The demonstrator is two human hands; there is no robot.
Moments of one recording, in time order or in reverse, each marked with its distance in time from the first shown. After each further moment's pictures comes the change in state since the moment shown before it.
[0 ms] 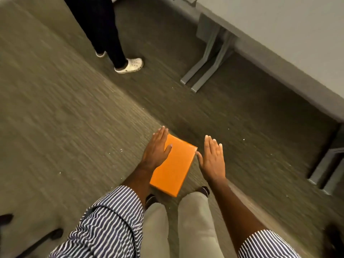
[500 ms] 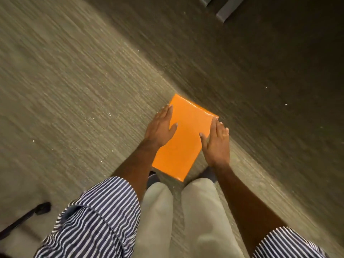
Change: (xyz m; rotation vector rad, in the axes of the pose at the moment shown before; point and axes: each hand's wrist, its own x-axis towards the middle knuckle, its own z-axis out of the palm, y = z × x) left_hand 0.116 -0.135 0.236 -0.072 -0.192 -0.148; right_hand 0.079 0.060 0.288 0.084 -0.180 0.111
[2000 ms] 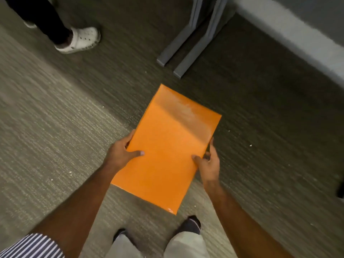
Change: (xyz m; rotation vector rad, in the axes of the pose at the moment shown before) left_hand 0.119 0.055 -0.064 -0.567 0.017 -0.201; right_hand 0.136 0.101 -0.072 1.235 0.180 0.413
